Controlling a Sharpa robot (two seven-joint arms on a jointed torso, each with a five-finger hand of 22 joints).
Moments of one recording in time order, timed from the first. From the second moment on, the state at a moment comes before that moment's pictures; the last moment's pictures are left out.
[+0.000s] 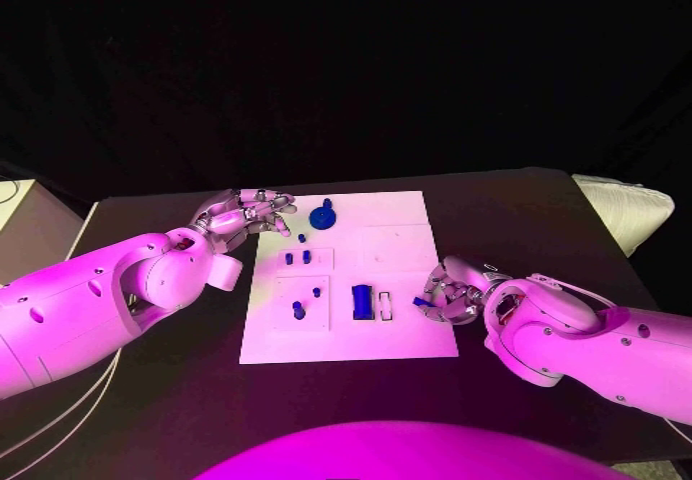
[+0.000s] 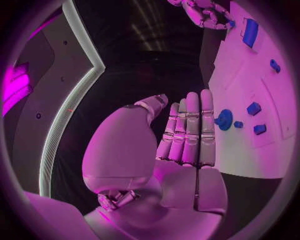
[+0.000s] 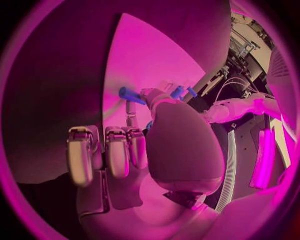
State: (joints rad) left arm 0.89 -0.91 0.25 1.46 -0.17 -0.07 0.24; left_hand 1.37 -0.18 0.46 0.14 0.21 0.91 0.18 0.28 0.31 1.08 0.12 0.25 0.09 1.01 0.06 0.83 0.42 0.18 0.94 0.16 0.65 0.60; right arm 1.06 -0.96 -0.17 1.81 -1.41 -0.42 -0.54; right_hand 1.35 -0.23 0.34 0.29 0.51 1.08 0.06 0.35 0.44 1.47 -0.01 1.55 1.31 1.47 -0.07 1.56 1.31 0.01 1.47 0.03 1.52 1.31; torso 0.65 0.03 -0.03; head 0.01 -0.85
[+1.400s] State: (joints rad) left arm 0.89 -0.91 0.25 1.47 -0.17 -0.06 0.23; left_hand 1.37 -0.18 0.46 0.14 0.21 0.91 0.18 0.28 0.31 1.08 0.12 0.25 0.09 1.01 0.06 0.83 0.42 0.18 0.94 0.16 0.65 0.60; right arm 1.08 -0.80 -0.17 1.73 -1.23 -0.44 -0.56; right_hand 1.22 -0.23 0.38 0.28 0.47 1.09 0.05 0.36 0.47 1.46 -0.02 1.57 1.31 1.47 -0.08 1.56 1.31 0.01 1.46 0.03 1.53 1.31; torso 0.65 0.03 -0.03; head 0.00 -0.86
